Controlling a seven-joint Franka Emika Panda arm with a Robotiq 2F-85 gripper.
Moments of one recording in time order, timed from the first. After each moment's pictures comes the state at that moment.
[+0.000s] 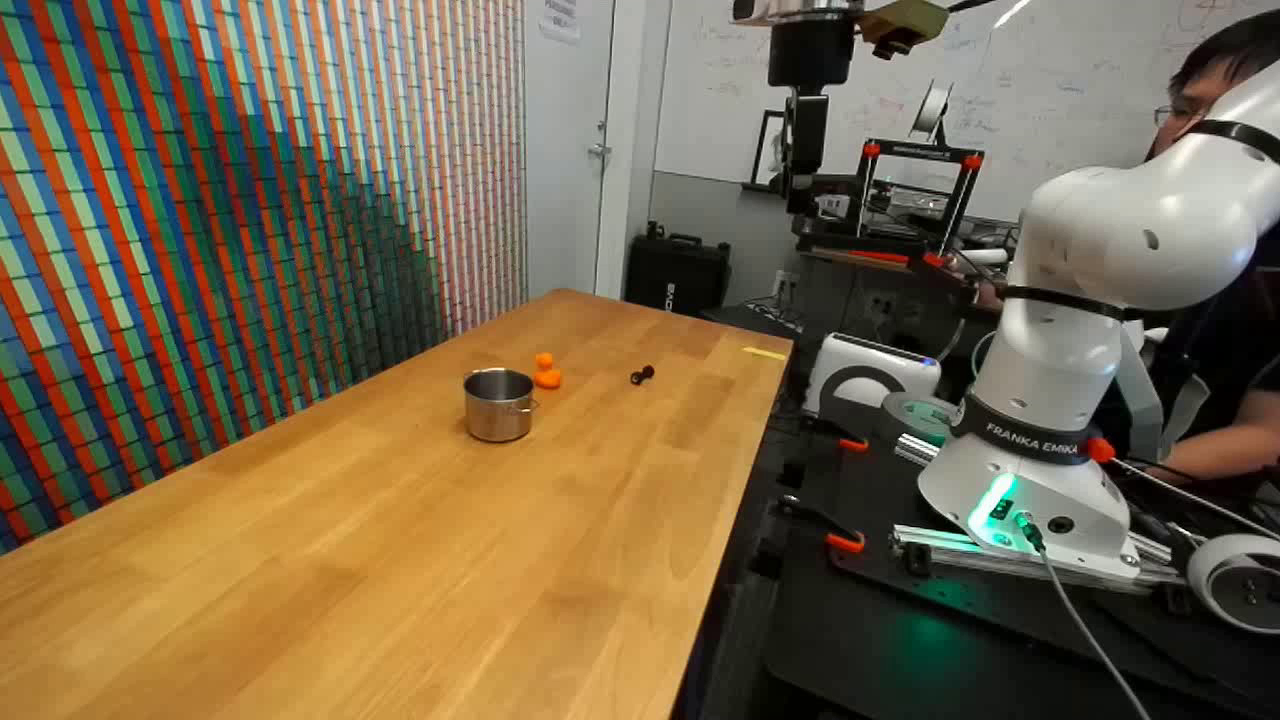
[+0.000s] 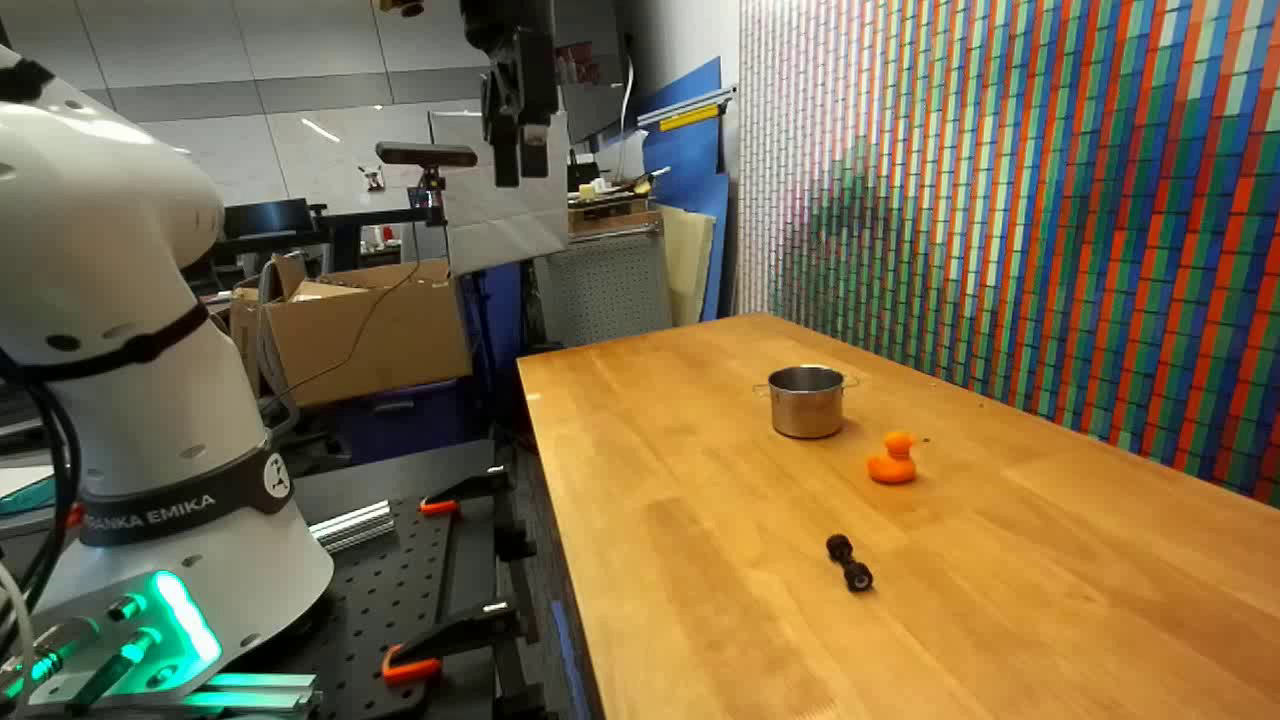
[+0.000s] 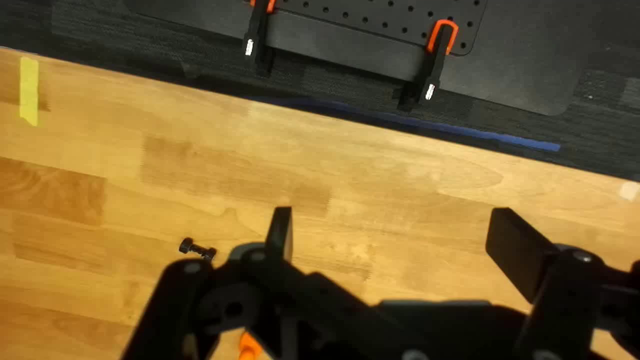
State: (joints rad) arm 0.13 -0.73 0.08 -2.59 -0.01 1.74 -0.07
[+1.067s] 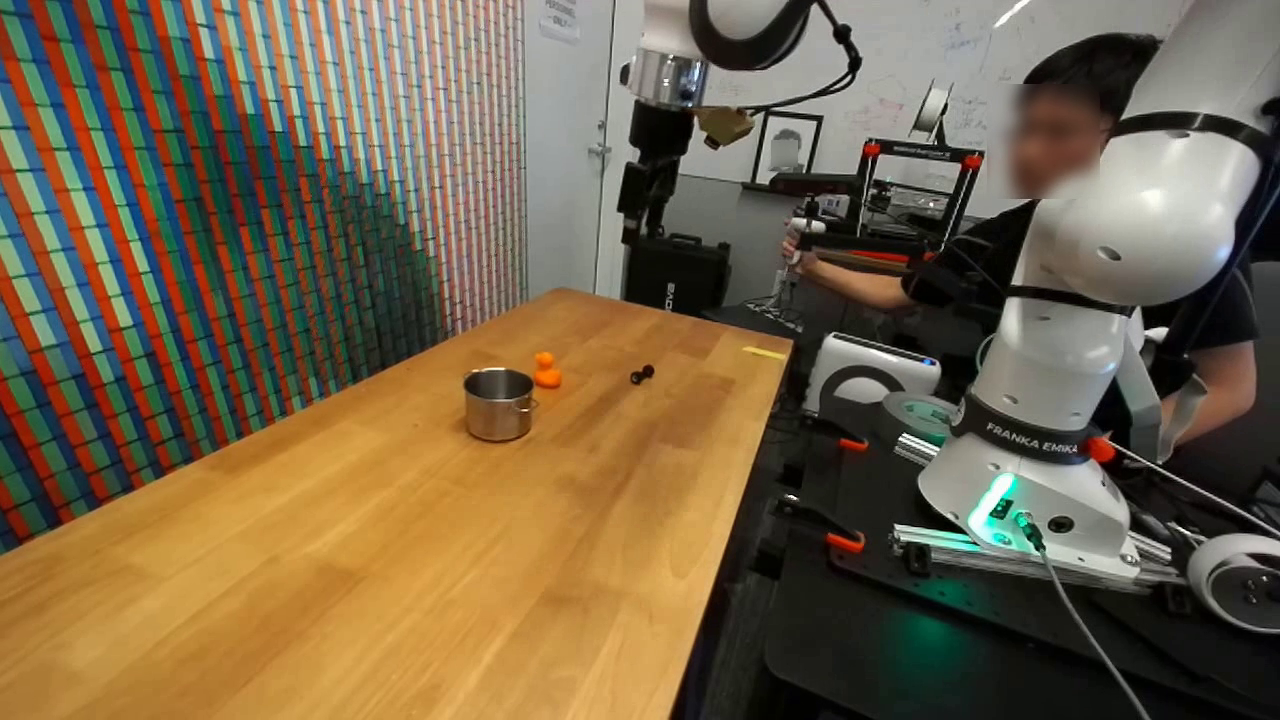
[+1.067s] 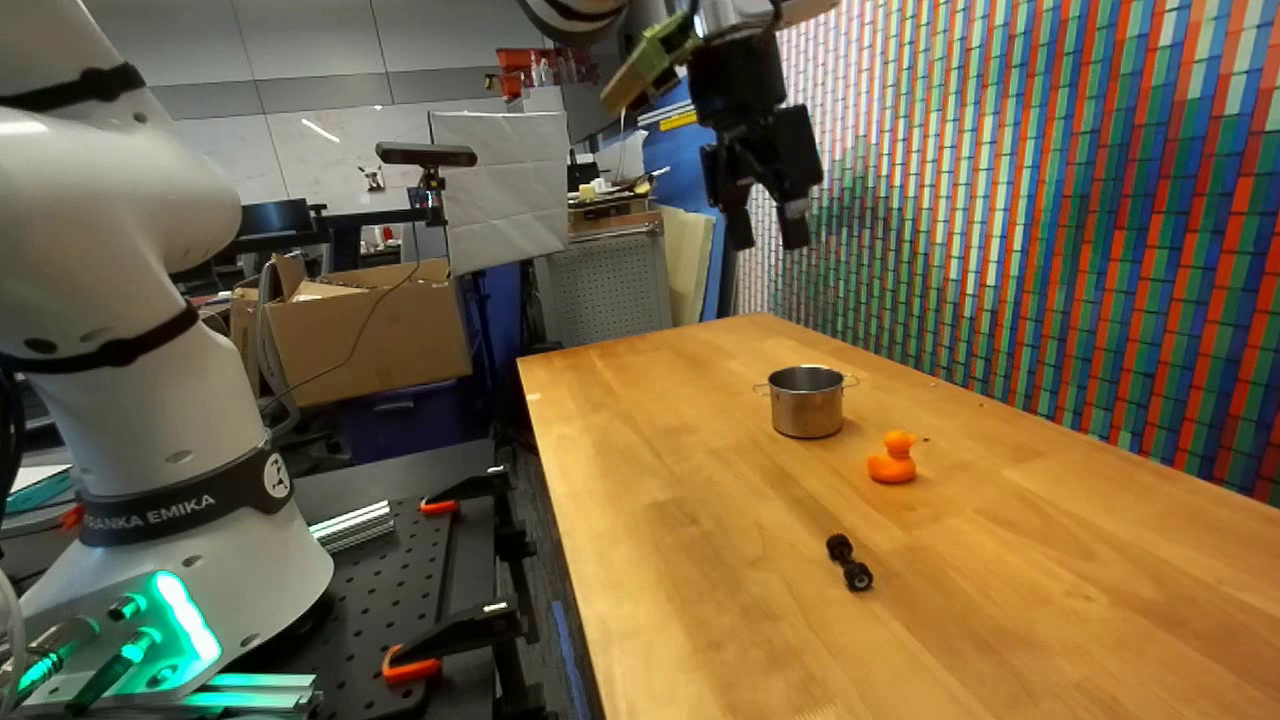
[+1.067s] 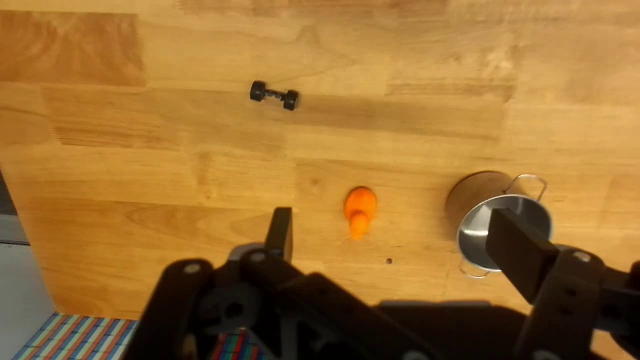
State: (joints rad) arm -0.02 -0.19 0.04 -2.40 -0.13 2.34 0.00
